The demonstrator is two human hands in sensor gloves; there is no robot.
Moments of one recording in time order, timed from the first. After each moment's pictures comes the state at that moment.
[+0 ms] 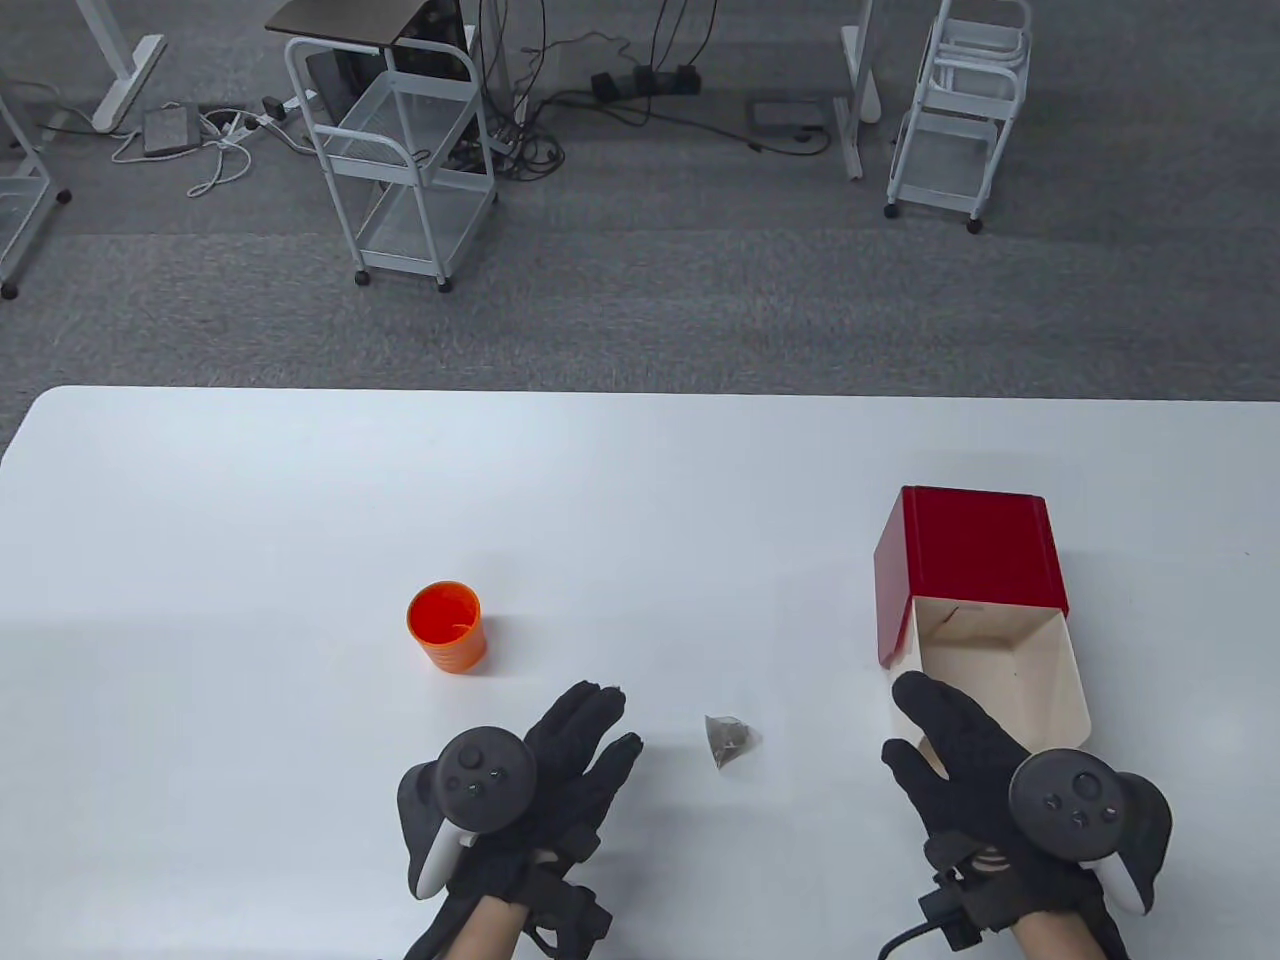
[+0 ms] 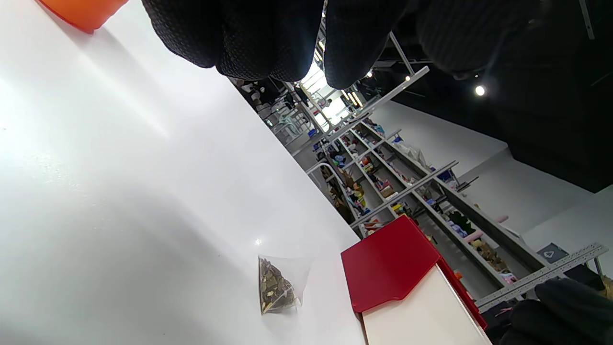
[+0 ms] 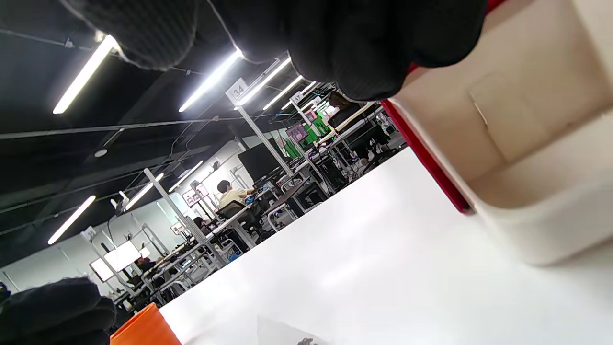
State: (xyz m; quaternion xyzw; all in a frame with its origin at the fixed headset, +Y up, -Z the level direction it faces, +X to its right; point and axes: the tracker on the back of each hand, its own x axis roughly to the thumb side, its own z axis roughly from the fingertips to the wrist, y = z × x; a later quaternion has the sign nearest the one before) left_hand -0.142 -0.708 -0.220 -0.07 -0.08 0.41 0.90; right_hand 0.251 -0.670 -0.202 0.06 -0.08 0.93 0.36
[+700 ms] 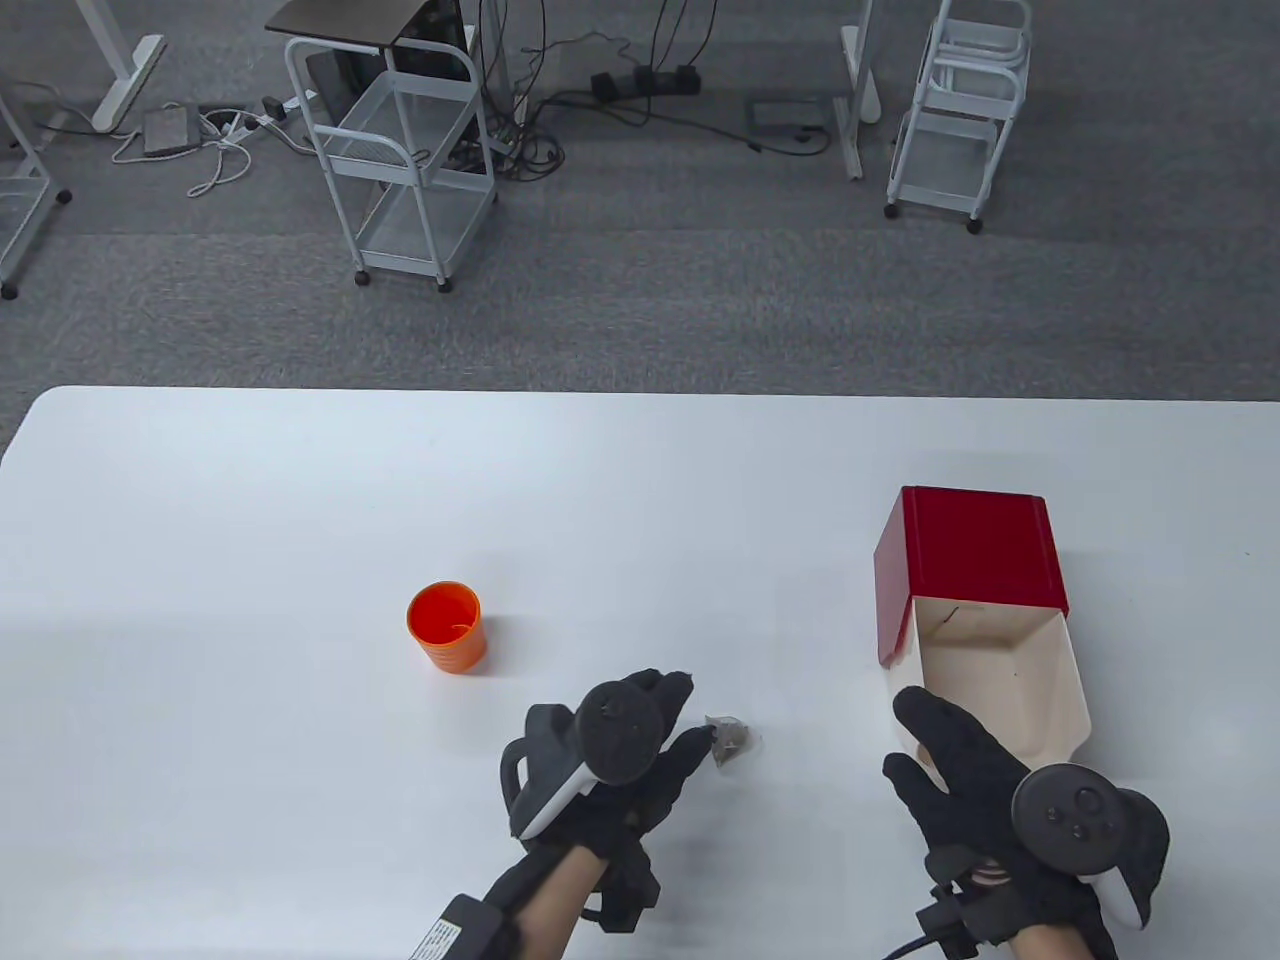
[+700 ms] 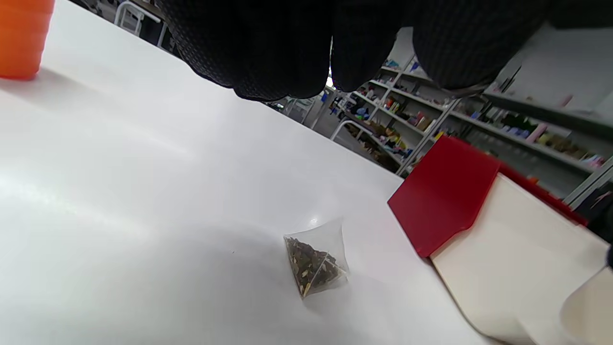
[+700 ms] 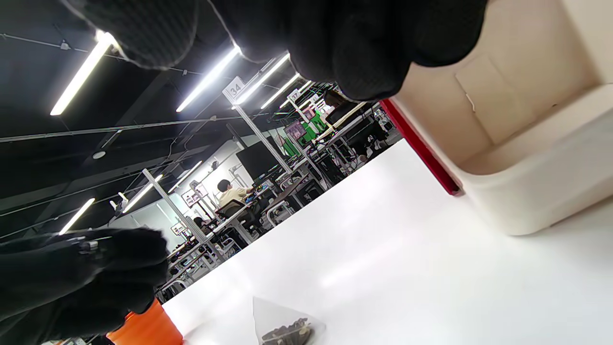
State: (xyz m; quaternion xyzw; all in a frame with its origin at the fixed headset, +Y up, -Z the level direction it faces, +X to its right) left_hand -0.060 -0.687 -0.254 -0.11 -0.09 0.20 0.97; right_hand 0.250 -0.681 -0.198 0.06 -0.08 0.93 0.36
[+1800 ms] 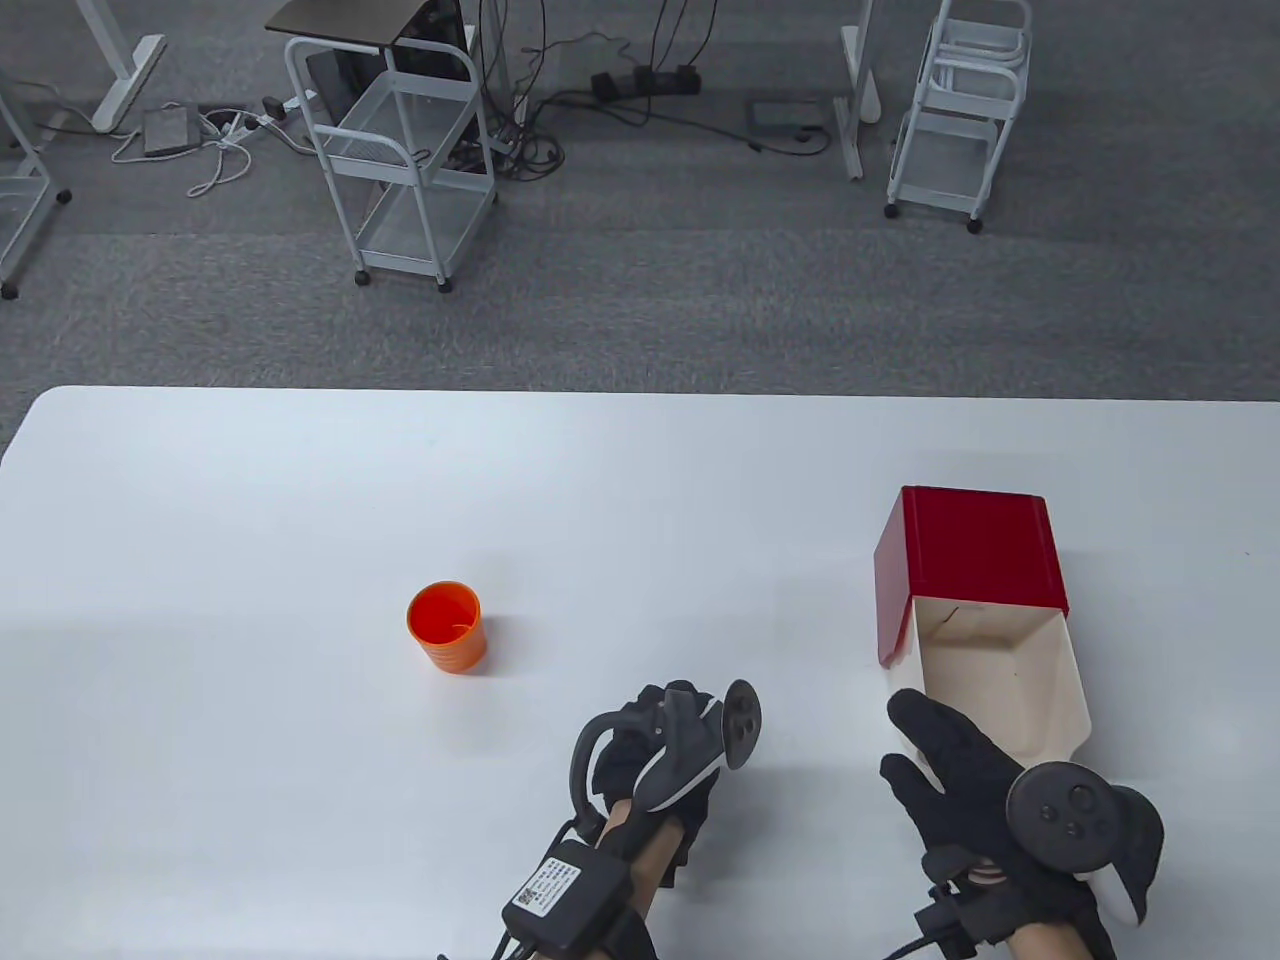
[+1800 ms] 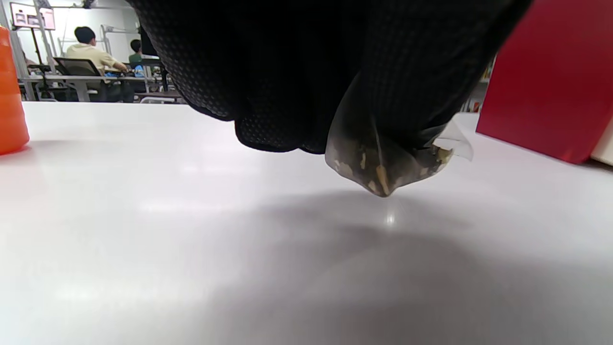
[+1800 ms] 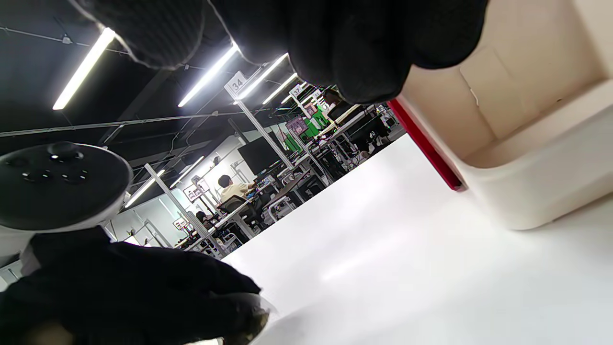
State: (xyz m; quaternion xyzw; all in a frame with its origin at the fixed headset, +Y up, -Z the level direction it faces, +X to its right) left_hand -0.011 -0.726 -0.279 -0.06 -0.06 0.00 1.00; right_hand 0.248 -0.682 -0.199 0.07 -0.07 0.93 0.35
